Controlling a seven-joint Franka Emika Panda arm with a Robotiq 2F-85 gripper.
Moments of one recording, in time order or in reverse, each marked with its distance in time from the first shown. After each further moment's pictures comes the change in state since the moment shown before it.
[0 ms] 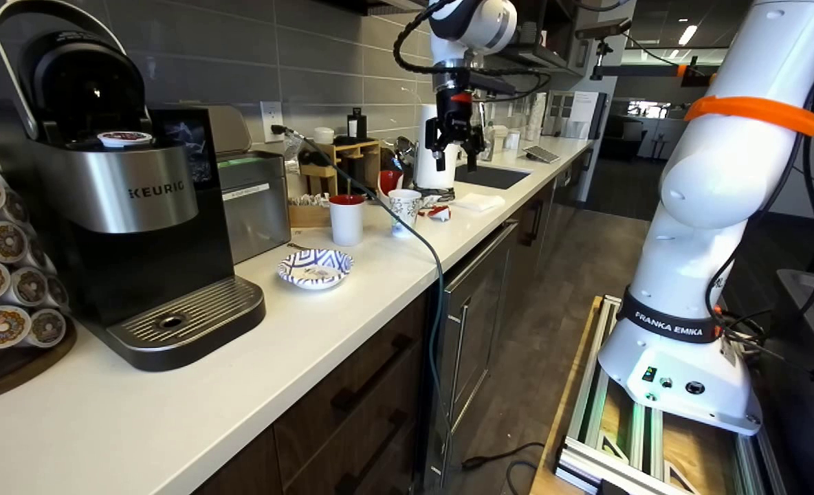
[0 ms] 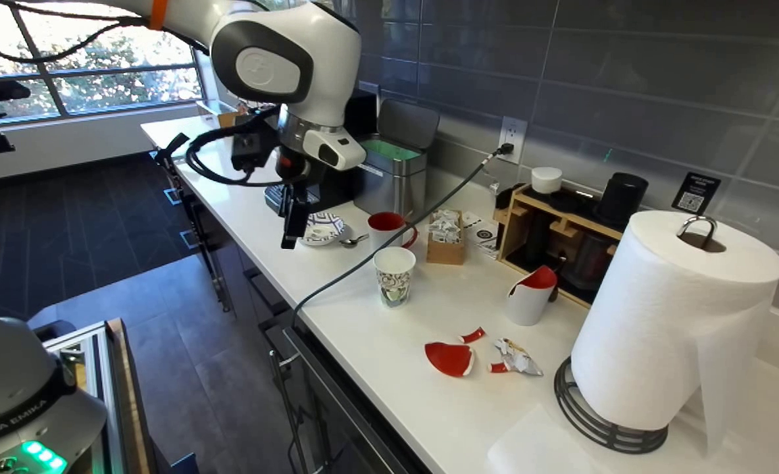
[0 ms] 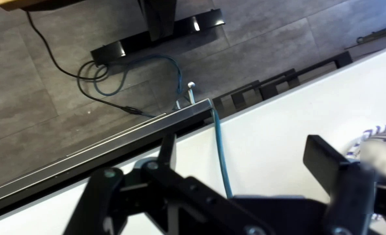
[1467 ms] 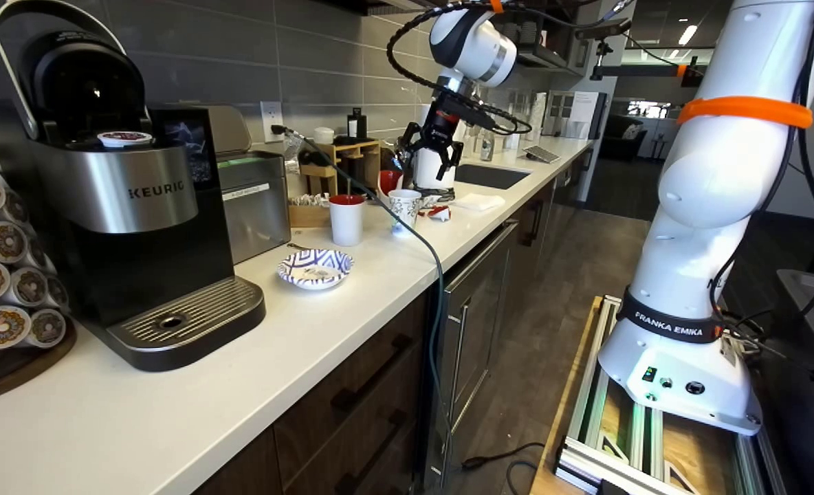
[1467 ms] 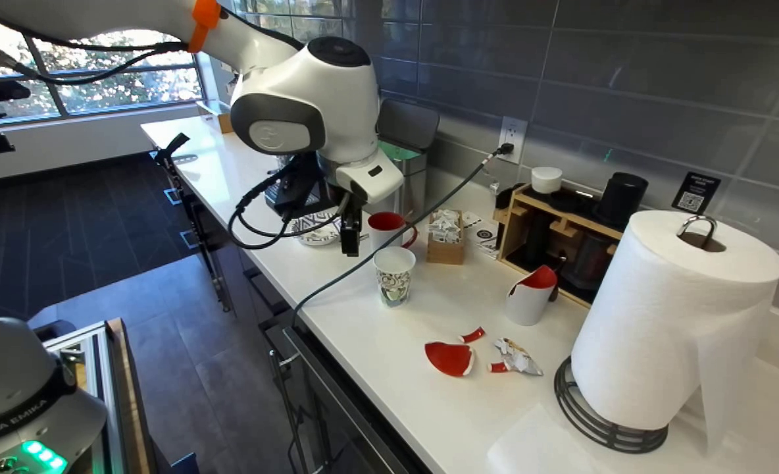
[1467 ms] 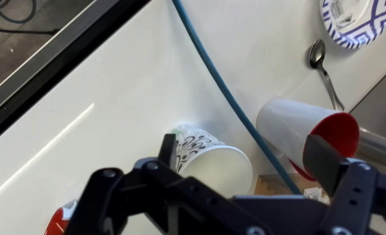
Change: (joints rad) arm -0.029 0.093 -0.047 -0.051 0.263 0.509 0.020
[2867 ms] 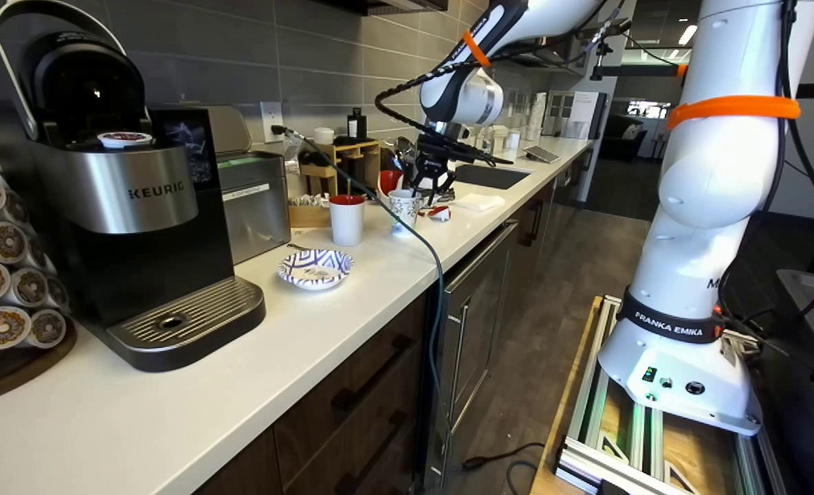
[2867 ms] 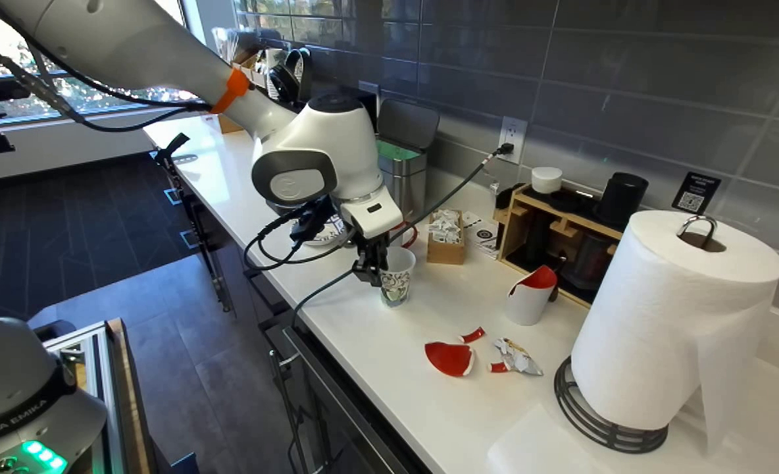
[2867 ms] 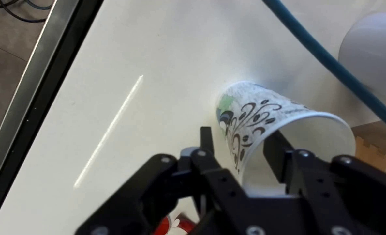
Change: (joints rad) arm 0.006 0.149 0.018 -0.052 -0.206 0.339 0.410
